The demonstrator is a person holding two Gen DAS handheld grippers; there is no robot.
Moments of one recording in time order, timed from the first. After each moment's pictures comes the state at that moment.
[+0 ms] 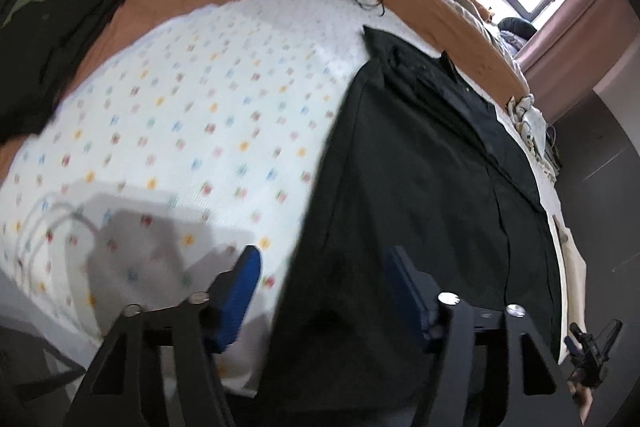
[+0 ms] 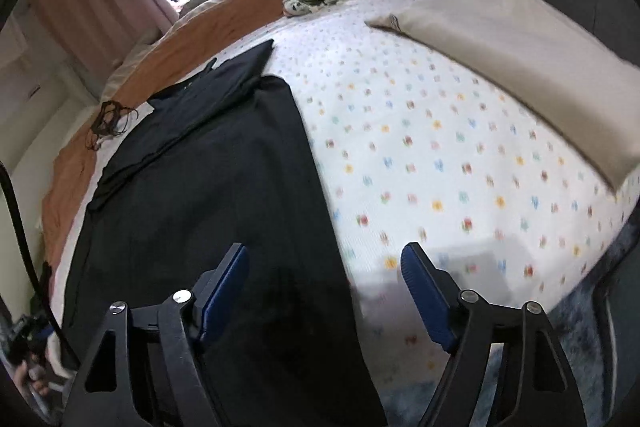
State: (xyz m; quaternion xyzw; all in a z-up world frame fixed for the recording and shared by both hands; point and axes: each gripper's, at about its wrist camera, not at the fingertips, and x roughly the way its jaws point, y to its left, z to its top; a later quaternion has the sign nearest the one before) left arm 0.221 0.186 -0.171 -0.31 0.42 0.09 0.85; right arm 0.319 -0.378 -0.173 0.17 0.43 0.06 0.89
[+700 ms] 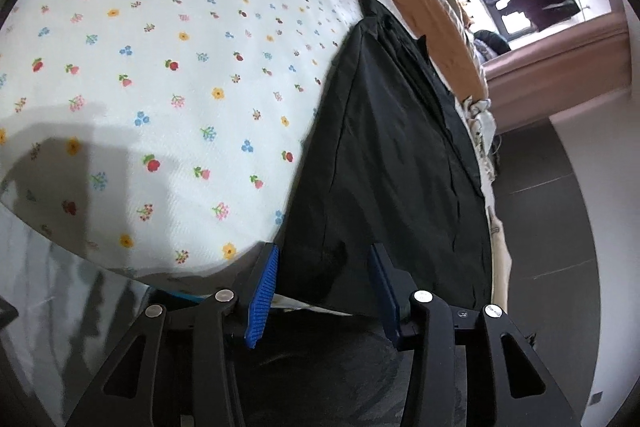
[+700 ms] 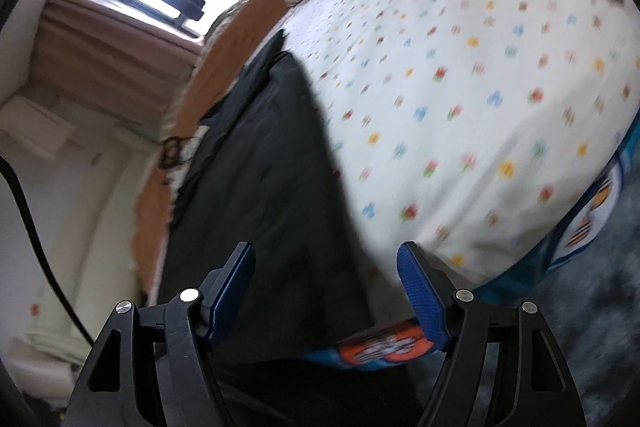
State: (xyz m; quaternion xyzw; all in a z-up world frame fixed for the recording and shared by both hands) left arm 0.158 0.193 -0.210 -0.45 0.41 -0.02 0.79; right arm 0.270 -0.411 -0.237 0.37 0.41 0.17 0.82
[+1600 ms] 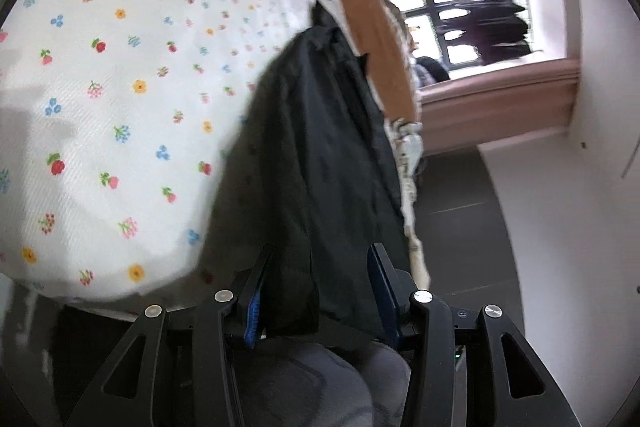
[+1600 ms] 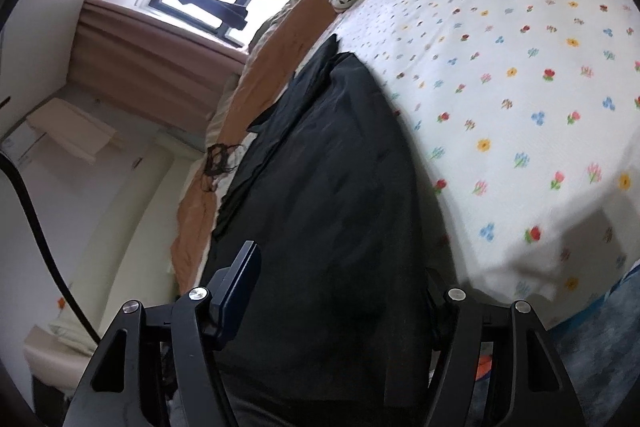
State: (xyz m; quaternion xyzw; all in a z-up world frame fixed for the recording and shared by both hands) left arm 0.159 0.194 -0.210 -0.54 0.32 -0.13 0.77; right arm 0.285 -0.373 -0.229 0.38 0.35 0.23 0.82
